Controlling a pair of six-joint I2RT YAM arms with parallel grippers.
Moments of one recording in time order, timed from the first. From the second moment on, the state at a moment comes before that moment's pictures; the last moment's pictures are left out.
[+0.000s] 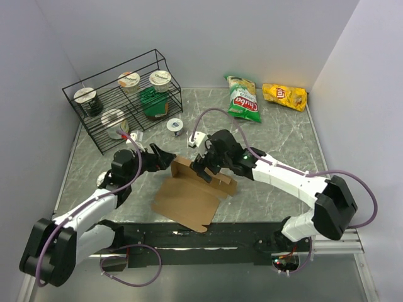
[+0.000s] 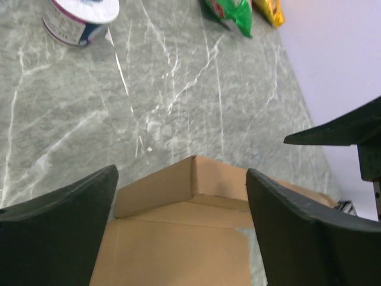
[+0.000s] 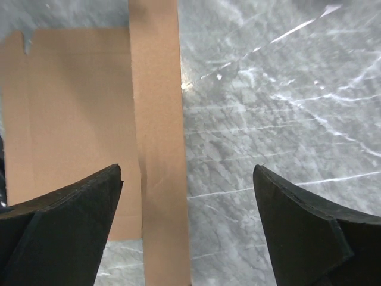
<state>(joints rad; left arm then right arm) -0.35 1.04 0.37 0.44 0.26 -0.65 0.82 1.41 1.03 -0.35 -0.13 -0.23</state>
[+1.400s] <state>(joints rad) -0.58 1.30 0.30 0.70 -0.03 -0.33 0.60 0.78 0.72 -0.46 -0.08 0.21</state>
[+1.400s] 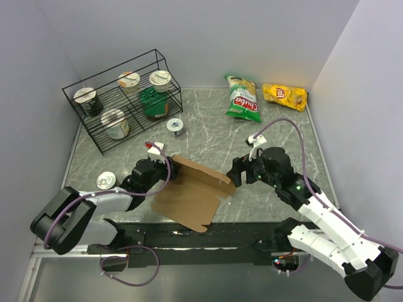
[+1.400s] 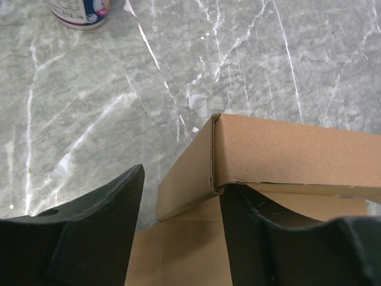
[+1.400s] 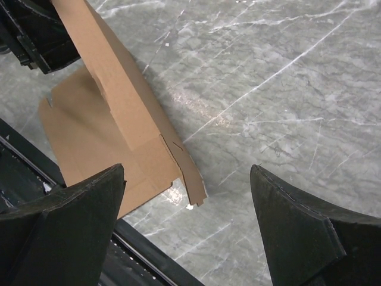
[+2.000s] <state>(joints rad) -0.65 1.25 0.30 0.67 -0.24 -0.33 0.60 0.74 0.70 -0.46 -0.11 0.23</state>
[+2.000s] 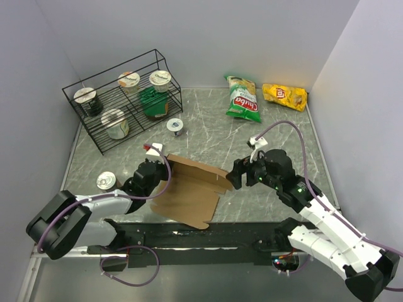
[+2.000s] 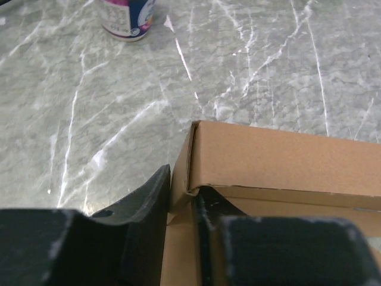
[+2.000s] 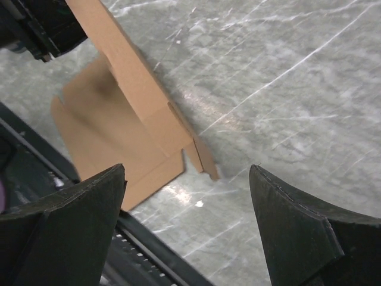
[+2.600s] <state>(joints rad) -0.70 1.19 0.30 0.55 -0.49 -0.38 0.61 0.95 0.84 -0.33 -0.25 0.49</state>
